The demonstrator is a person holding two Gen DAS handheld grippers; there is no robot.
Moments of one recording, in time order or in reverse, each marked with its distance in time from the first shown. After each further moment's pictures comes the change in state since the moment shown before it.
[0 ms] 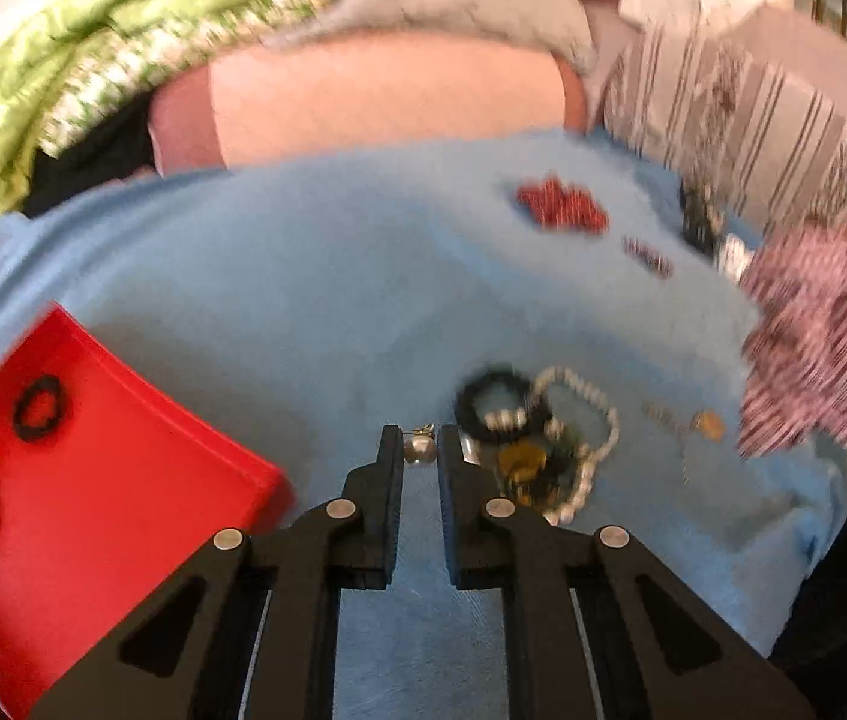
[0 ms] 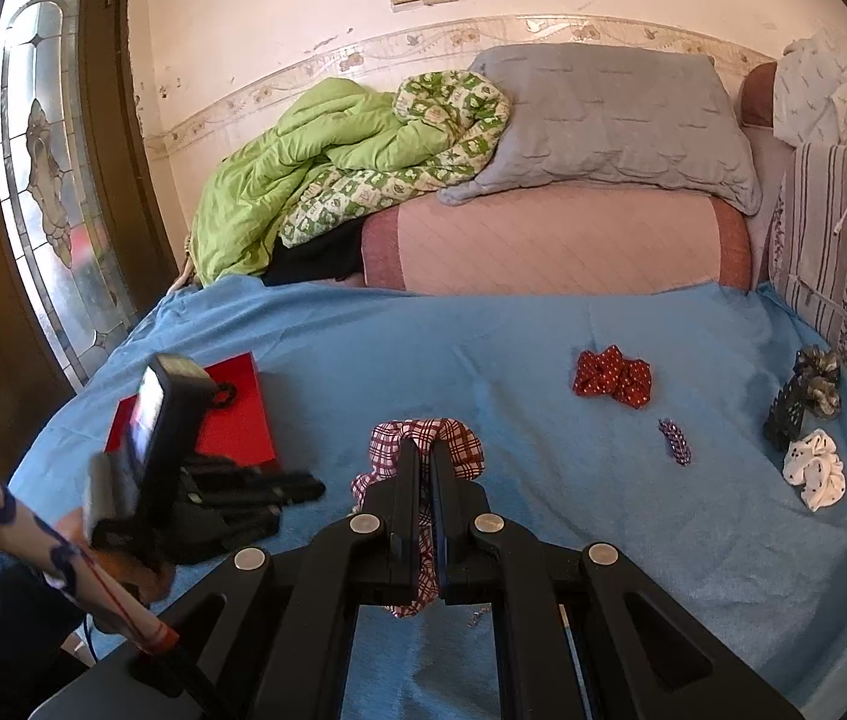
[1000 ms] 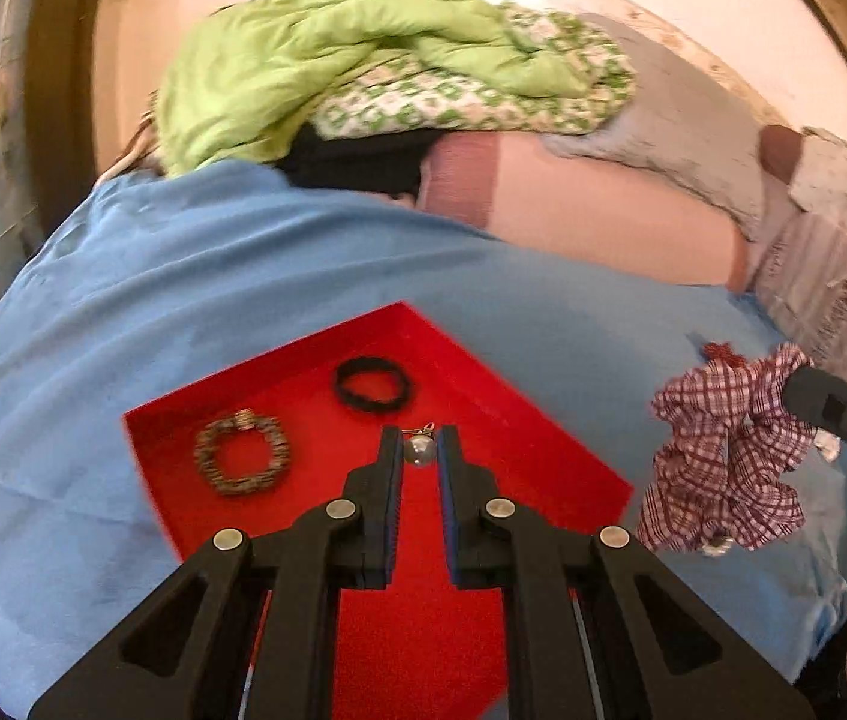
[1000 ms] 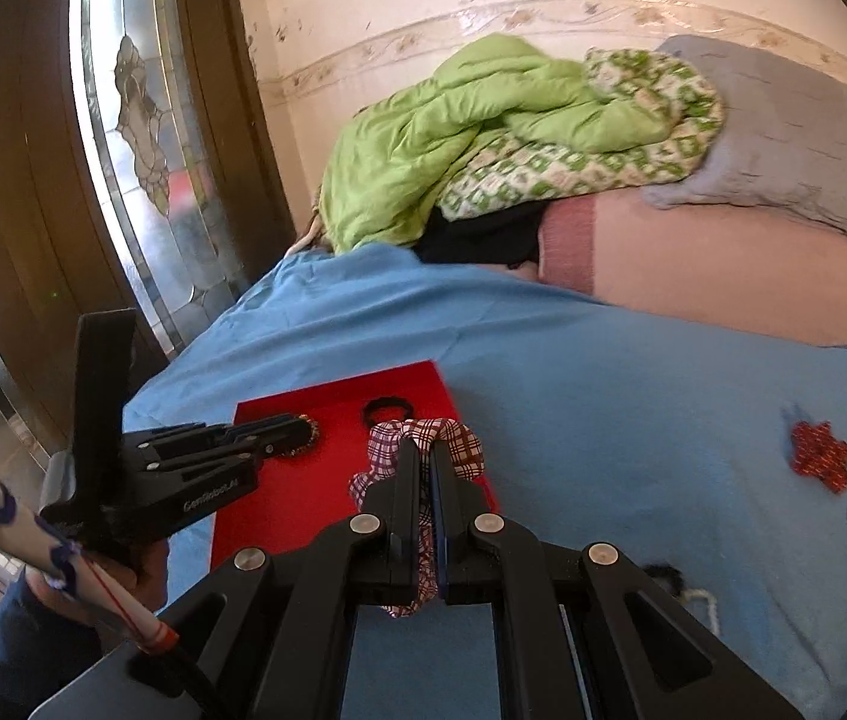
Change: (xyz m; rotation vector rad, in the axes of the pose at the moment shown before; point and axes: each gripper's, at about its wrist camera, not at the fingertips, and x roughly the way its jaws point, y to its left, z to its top) left arm -0.106 0.175 -0.042 -0.360 -0.149 0.231; right arm 0.114 0.168 0.051 -0.108 0.105 0.249
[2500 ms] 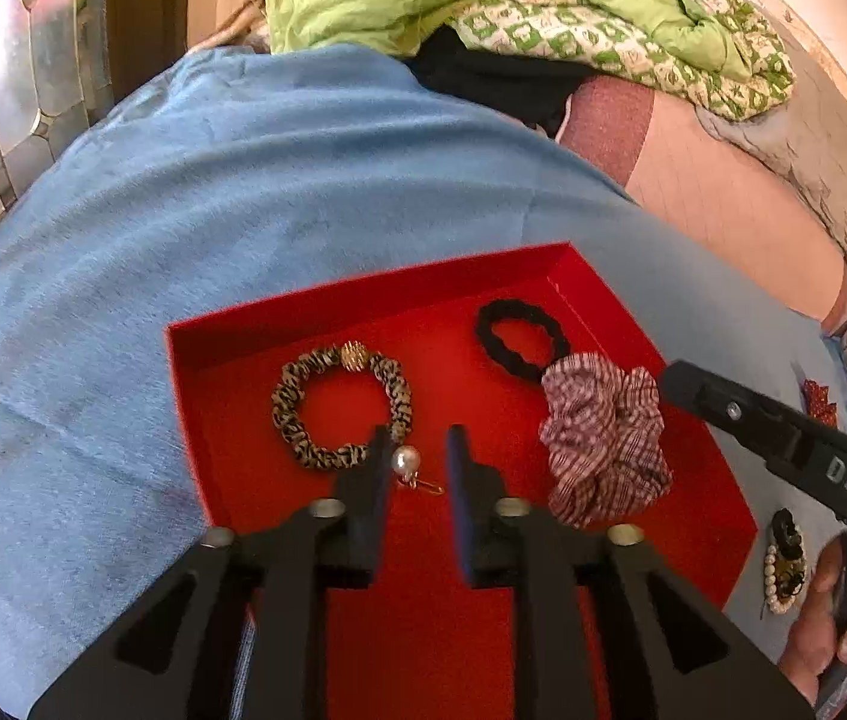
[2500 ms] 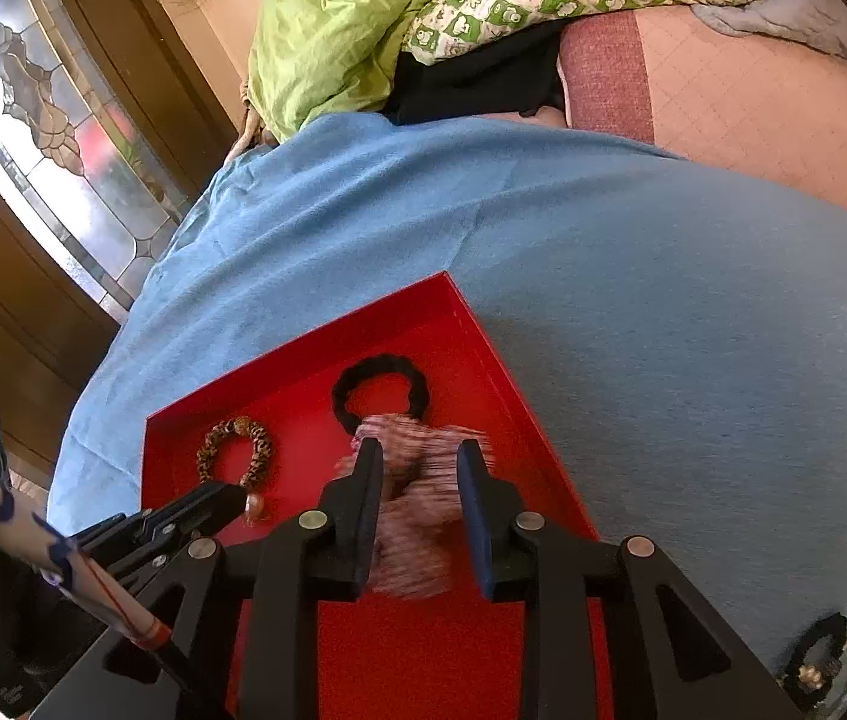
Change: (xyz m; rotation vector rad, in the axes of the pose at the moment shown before) left arm 0.054 0.055 -0.005 -0.210 0.150 0.153; right arm 0.177 -0.011 0.013 0.172 0.295 0.016
